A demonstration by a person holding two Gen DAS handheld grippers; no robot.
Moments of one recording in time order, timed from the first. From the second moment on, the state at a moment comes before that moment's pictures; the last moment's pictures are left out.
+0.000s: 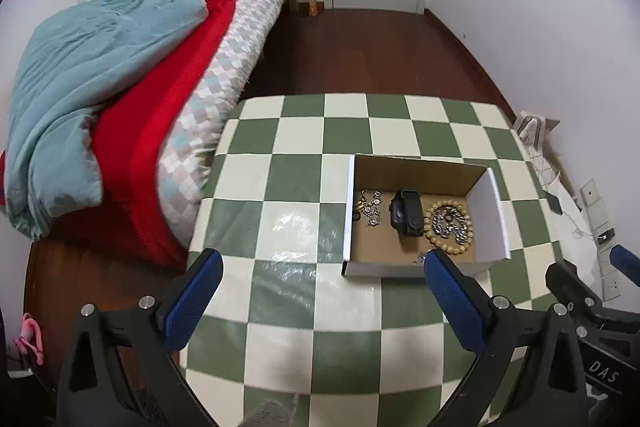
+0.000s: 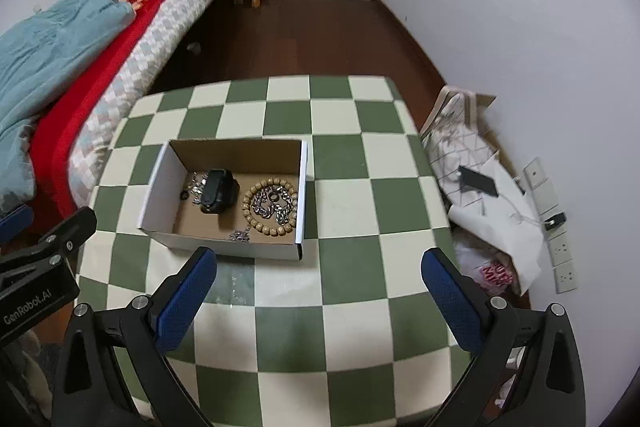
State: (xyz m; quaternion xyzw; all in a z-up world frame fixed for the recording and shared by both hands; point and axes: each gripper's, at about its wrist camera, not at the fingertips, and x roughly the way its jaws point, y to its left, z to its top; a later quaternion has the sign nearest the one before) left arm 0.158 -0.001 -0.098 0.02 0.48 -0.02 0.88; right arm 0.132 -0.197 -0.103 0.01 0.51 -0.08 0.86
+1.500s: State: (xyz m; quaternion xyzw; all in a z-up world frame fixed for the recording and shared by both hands) left arm -0.017 0.010 0.066 0.02 0.38 -0.04 0.92; right arm -0.060 -0.189 0.089 0.01 0.38 -0.08 0.92
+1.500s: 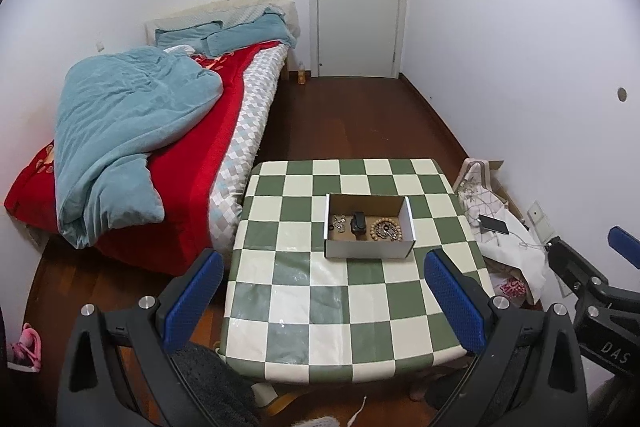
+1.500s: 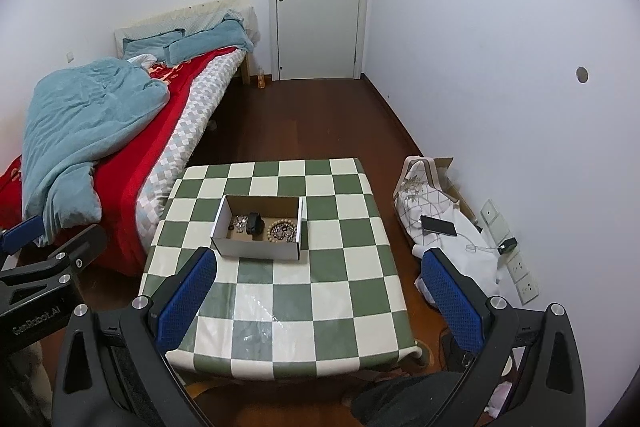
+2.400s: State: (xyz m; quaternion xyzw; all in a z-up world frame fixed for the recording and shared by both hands) left arm 0.087 0.001 0.031 0.03 0.43 -0.01 0.90; right arm 0.070 -0.186 0.038 -0.02 0.44 -0.09 0.89
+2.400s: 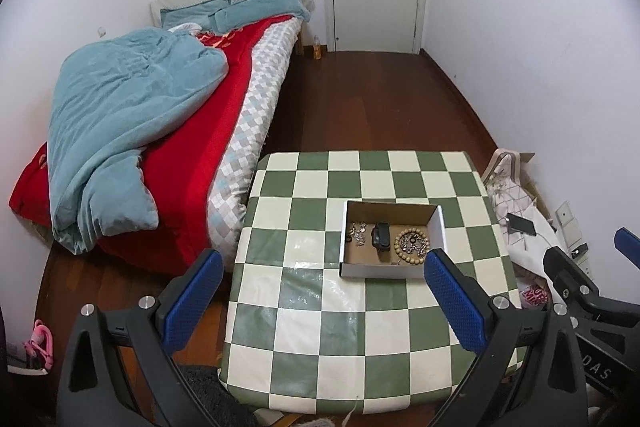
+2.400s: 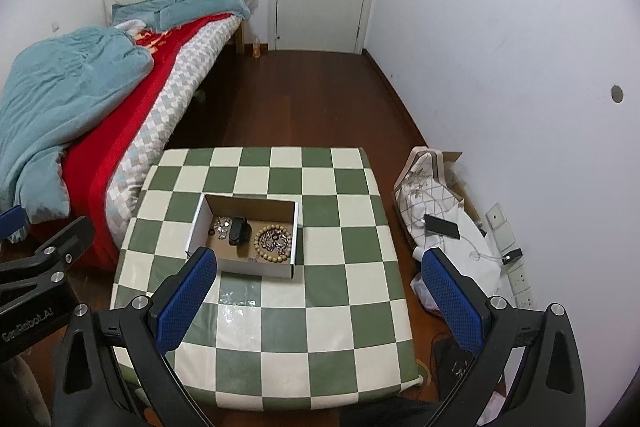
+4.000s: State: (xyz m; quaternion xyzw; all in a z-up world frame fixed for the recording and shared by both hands) left arm 0.089 0.006 0.027 0.03 0.44 0.00 0.90; right arm 0.079 -0.181 0.032 -0.01 0.46 -0.08 0.89
